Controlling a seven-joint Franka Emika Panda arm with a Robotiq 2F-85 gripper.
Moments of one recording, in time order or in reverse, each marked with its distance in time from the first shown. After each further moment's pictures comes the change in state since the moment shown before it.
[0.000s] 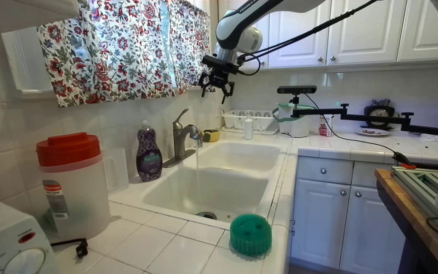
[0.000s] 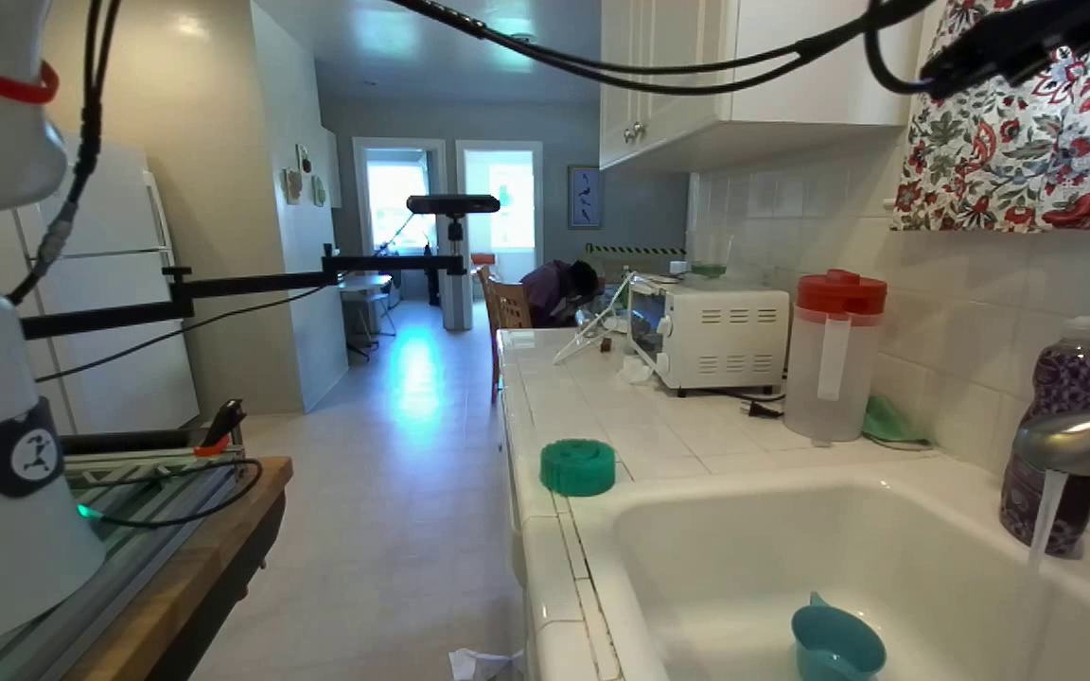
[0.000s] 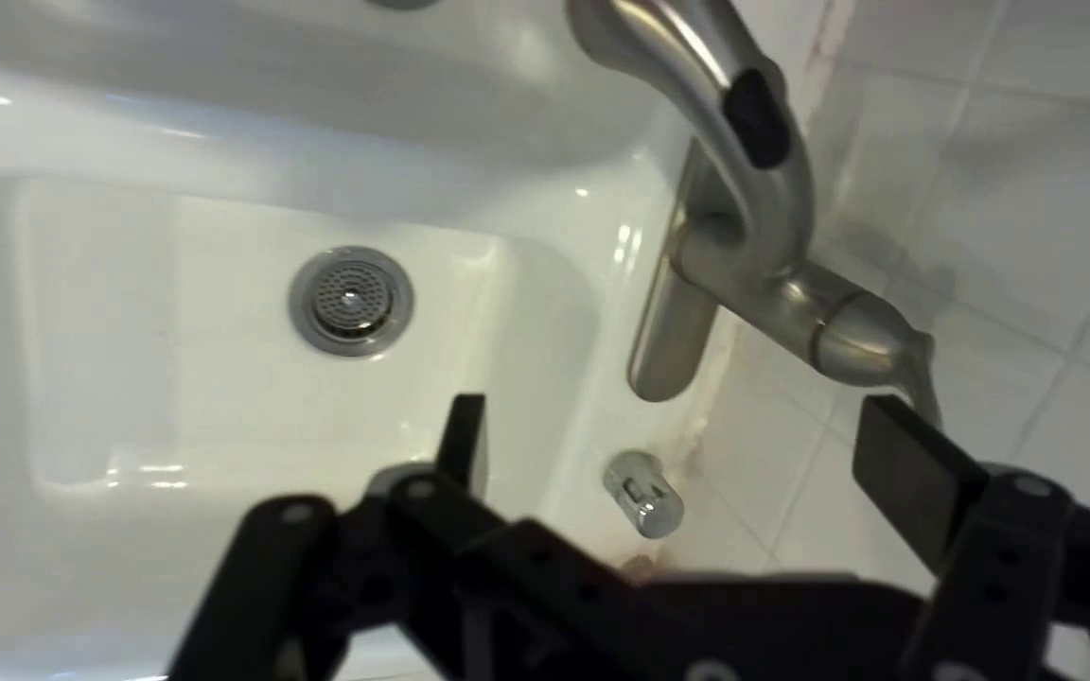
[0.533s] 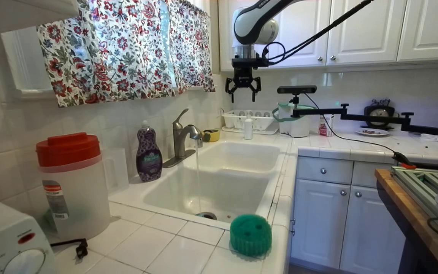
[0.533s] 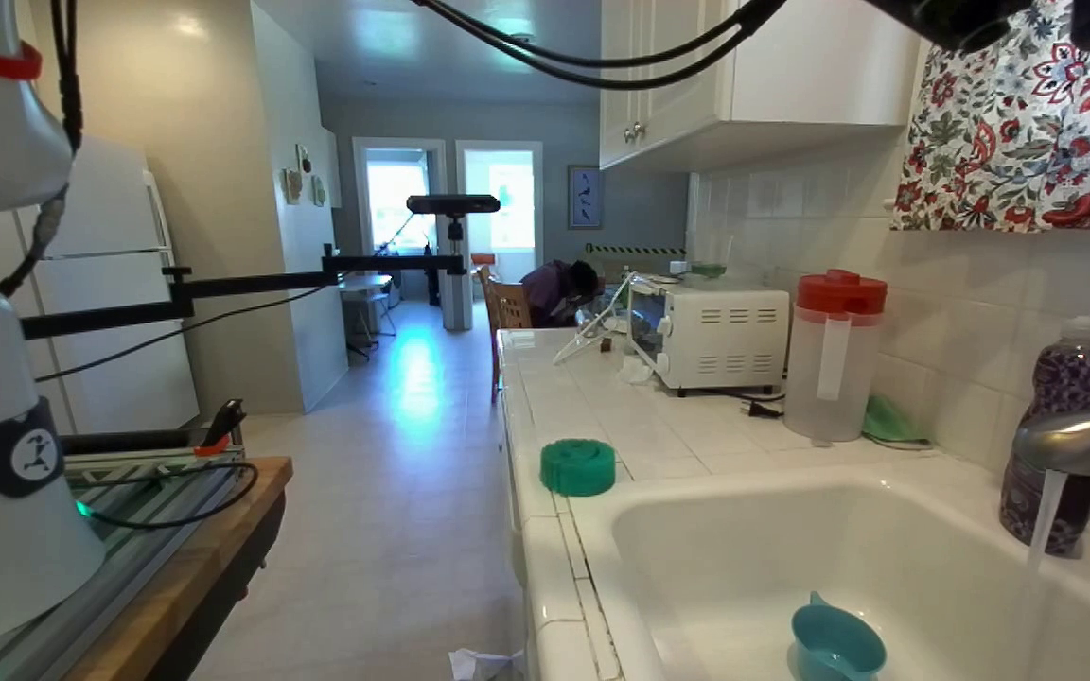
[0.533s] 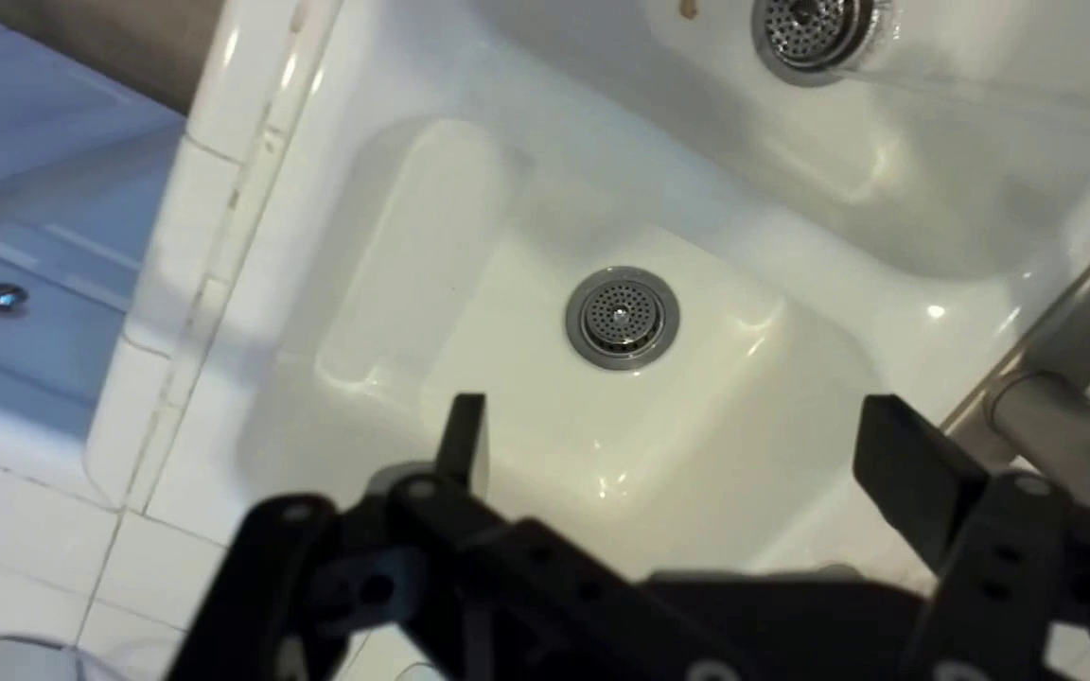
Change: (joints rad) arm -0.053 -0.162 0.012 -0.171 -0.246 -0.263 -0.230
